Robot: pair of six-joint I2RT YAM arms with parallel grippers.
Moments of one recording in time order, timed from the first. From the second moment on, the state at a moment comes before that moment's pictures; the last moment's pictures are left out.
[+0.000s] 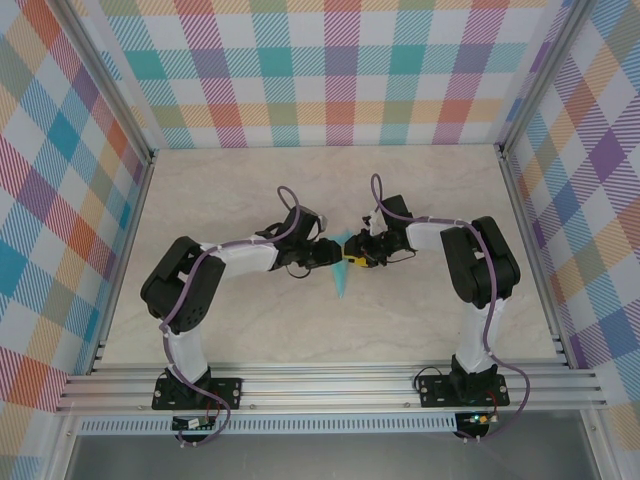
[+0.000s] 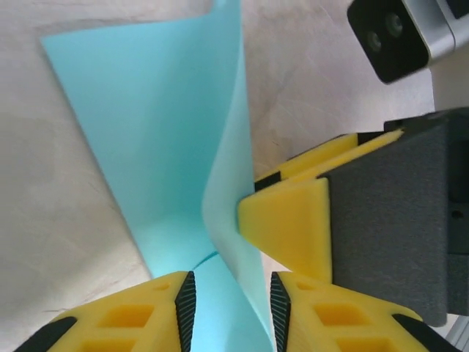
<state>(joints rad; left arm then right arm) -0.62 1.85 1.07 -0.08 0.34 -0.73 0.38 1.97 1.09 -0.23 -0.76 0.63</state>
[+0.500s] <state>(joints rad) -0.56 1.86 1.05 0.02 0.38 -0.77 0.38 1.97 1.09 -0.23 -0.76 0.62</state>
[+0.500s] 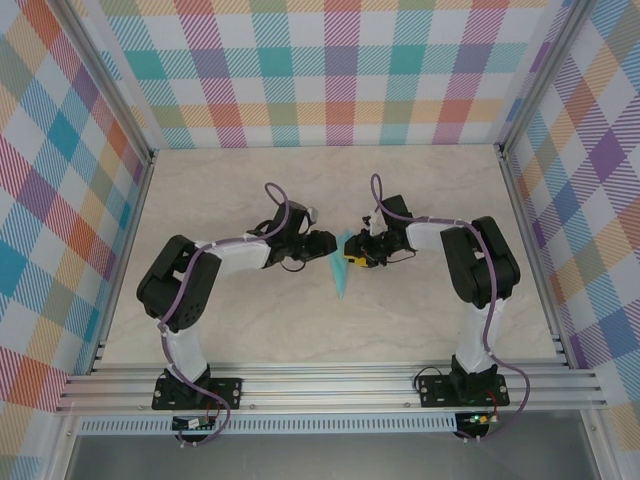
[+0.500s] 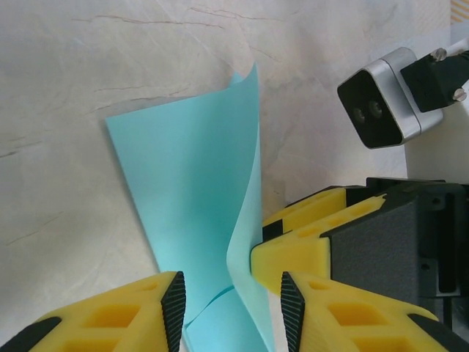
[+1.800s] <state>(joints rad) -0.55 1.99 1.13 0.04 0.44 -0.72 0.38 1.97 1.09 -0.24 -0.76 0.60</state>
